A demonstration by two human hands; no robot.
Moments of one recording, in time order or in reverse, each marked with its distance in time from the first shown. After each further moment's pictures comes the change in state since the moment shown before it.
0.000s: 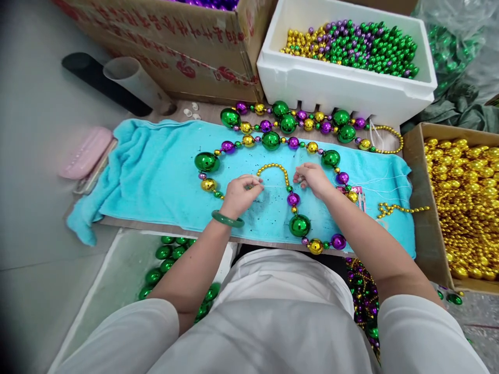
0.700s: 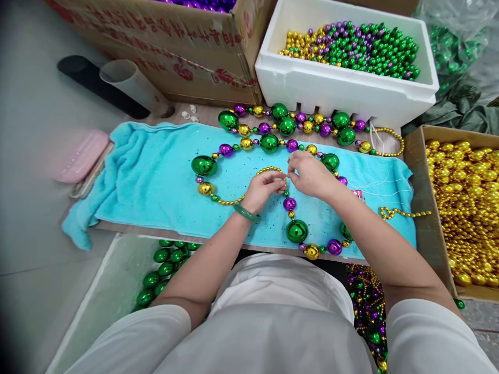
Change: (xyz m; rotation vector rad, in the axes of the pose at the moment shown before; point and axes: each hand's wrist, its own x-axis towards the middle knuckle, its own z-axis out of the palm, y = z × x) left_hand 0.021 0.022 0.048 -0.778 -0.182 -0.235; right_hand -0.016 -0.047 -0.004 -1.172 -0.152 -0.796
